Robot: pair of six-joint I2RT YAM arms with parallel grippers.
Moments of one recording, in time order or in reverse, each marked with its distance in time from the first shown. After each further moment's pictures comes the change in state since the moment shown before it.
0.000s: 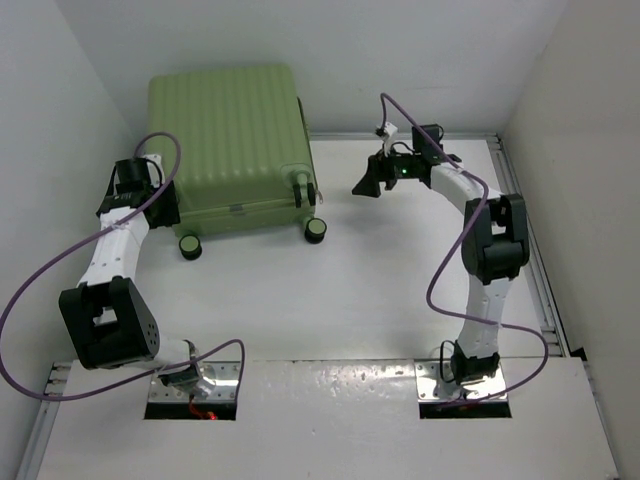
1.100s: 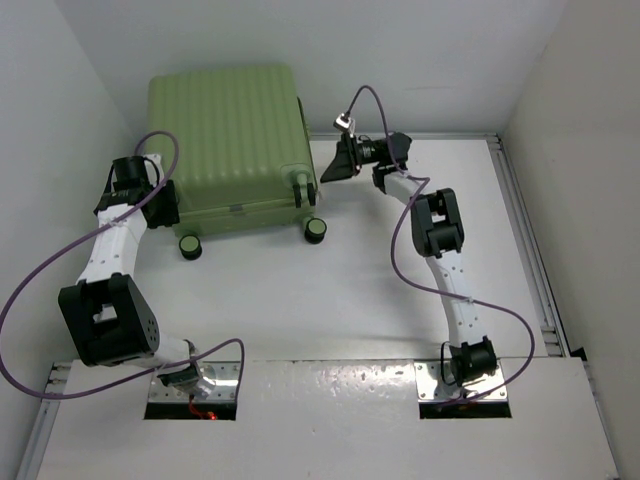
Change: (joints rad) left arm 0.016 0.021 0.029 -0.038 0.030 0.019; right arm 0.085 0.668 0.508 1.529 -0.637 1.939
